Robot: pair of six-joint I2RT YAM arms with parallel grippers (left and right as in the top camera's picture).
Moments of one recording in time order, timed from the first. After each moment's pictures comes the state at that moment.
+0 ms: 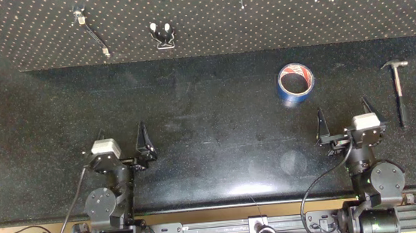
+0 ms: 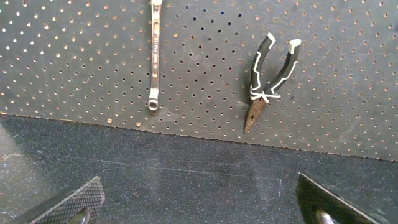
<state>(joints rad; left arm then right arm) 0.01 0.02 0.01 -0.07 0.00 -0.15 -0.05 0.01 0.01 -0.06 -0.16 -0.09</state>
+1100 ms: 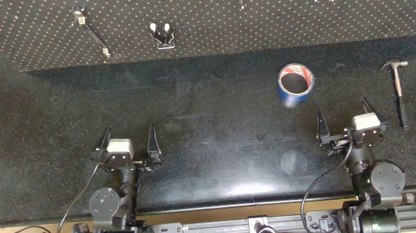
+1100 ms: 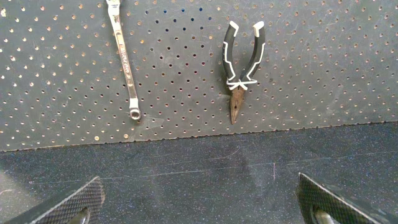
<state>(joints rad) -0.07 0.02 0.01 -0.07 0.01 0.02 -0.05 0.01 0.01 -0.06 -0.16 -0.09</state>
